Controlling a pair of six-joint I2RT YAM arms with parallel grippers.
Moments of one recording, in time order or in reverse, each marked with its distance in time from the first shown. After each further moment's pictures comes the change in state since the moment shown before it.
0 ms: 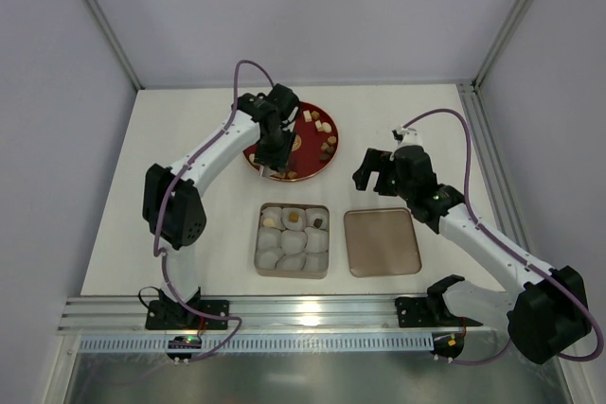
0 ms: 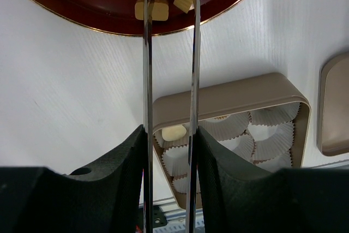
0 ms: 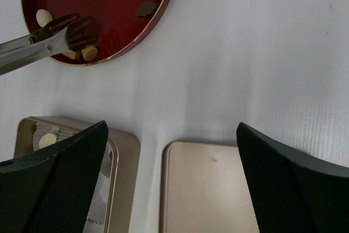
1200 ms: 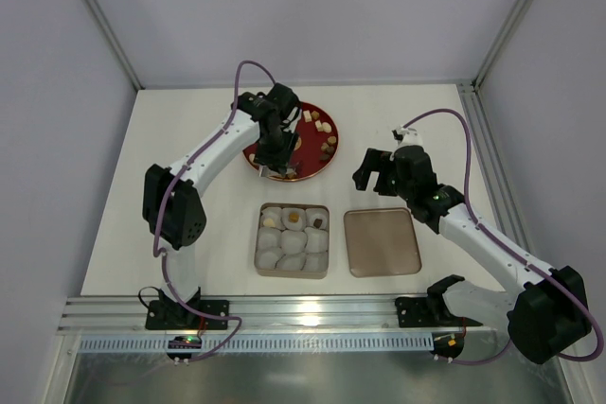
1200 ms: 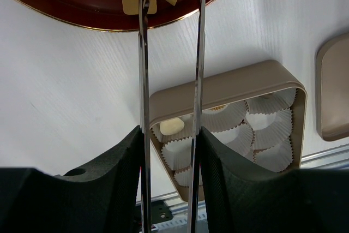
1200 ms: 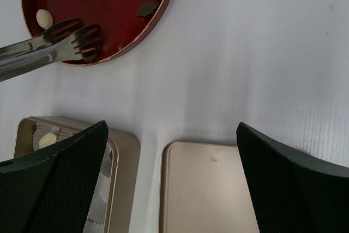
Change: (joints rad) left arm 0.000 0.000 0.013 -0.024 0.050 0.047; right arm 0.000 0.000 0.000 0.000 0.000 0.000
